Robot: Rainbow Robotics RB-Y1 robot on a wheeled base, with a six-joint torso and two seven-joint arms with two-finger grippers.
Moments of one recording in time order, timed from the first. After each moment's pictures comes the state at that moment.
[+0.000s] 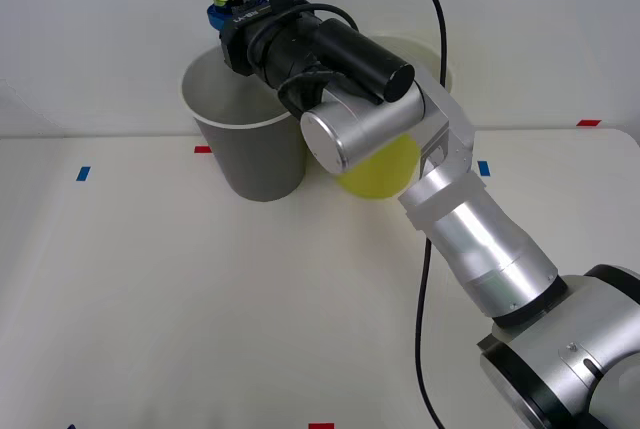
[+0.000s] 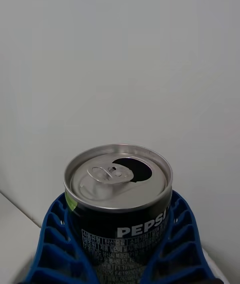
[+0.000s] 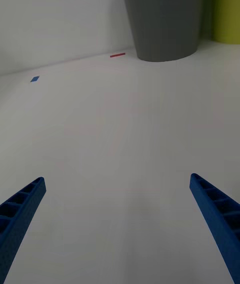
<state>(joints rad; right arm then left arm) -0.86 -0.06 0.38 -1.37 -0.30 0.38 1.52 1.00 0.17 -0.18 -1.70 -0.04 -0.78 -1.60</state>
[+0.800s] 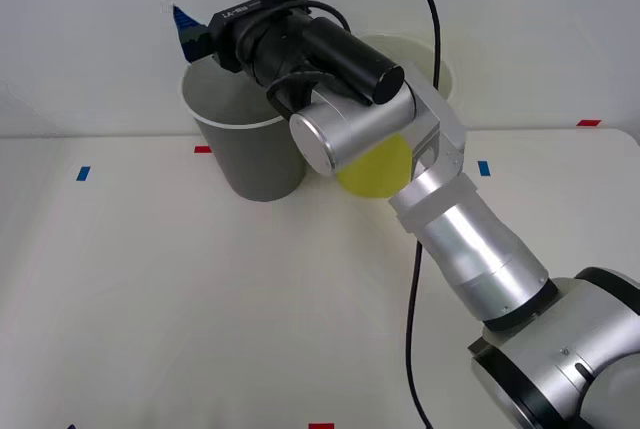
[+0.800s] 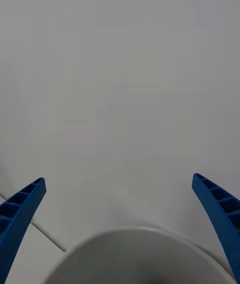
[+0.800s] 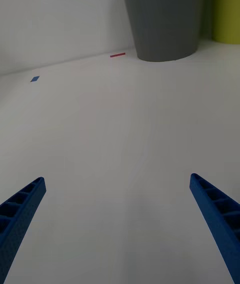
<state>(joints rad) -0.86 -0.04 0.38 -1.40 -0.26 0.37 1.48 1.00 0.17 -0.18 -1.70 -0.04 -0.78 -1.60</state>
